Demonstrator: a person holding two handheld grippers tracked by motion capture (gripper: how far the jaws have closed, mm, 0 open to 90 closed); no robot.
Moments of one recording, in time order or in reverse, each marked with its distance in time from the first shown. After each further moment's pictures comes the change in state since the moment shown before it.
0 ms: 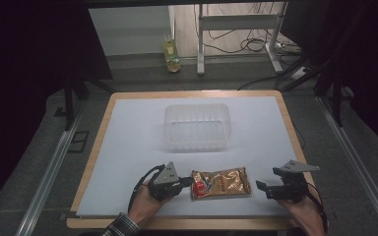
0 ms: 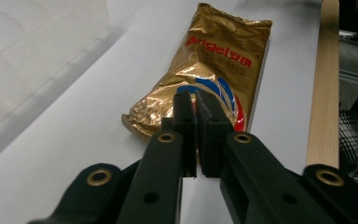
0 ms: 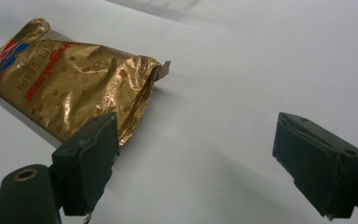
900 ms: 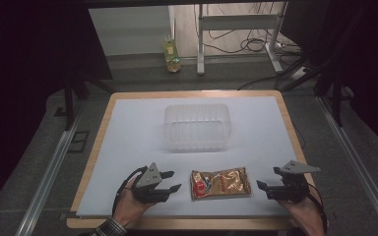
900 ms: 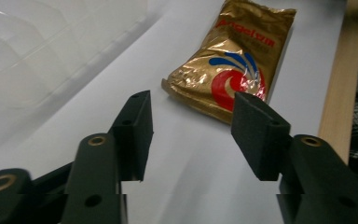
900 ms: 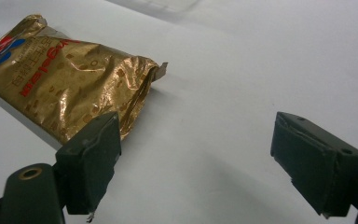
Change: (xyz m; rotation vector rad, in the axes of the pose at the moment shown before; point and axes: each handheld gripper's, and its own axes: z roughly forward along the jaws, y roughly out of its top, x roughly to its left) left arm 0.006 -0.017 -0.039 0.005 0.084 -0.039; right arm 0.001 0.000 -0.003 -0.011 -0.026 -0.044
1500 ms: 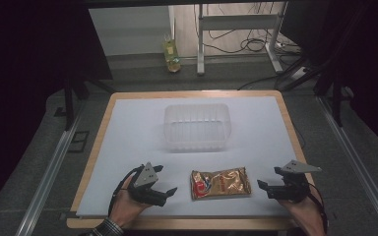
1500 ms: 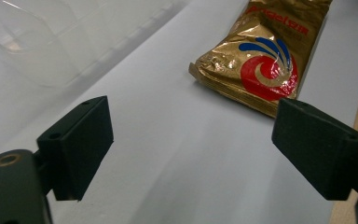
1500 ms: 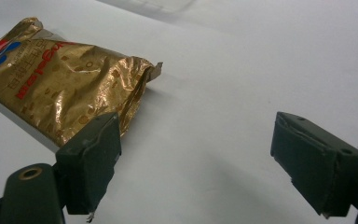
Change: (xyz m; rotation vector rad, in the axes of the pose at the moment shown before) left arm 0.007 -0.011 -0.004 0.028 0.085 -0.016; right arm -0.002 -0.001 0.000 -0.002 -0.003 0.018
